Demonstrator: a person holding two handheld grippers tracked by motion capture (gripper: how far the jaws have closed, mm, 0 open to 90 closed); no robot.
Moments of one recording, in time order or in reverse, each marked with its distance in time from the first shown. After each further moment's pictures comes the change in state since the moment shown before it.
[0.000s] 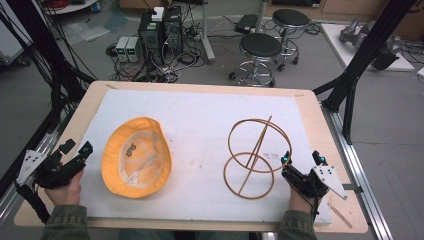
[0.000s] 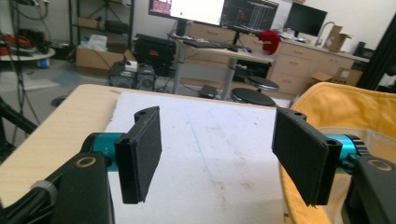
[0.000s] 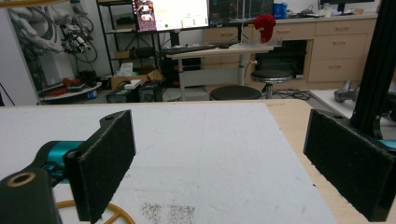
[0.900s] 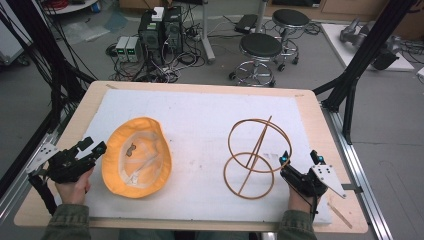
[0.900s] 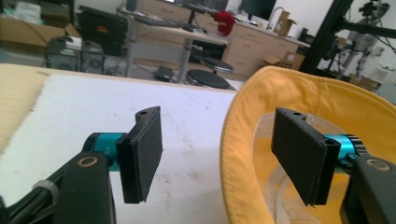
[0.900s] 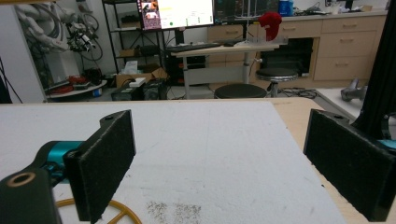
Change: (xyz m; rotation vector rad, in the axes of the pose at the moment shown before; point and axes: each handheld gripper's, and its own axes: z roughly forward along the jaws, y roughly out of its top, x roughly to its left) left arm -0.010 0.000 0.019 0.086 -0.192 -0.050; right arm 0.001 -0.001 0.003 0.006 0.020 -0.001
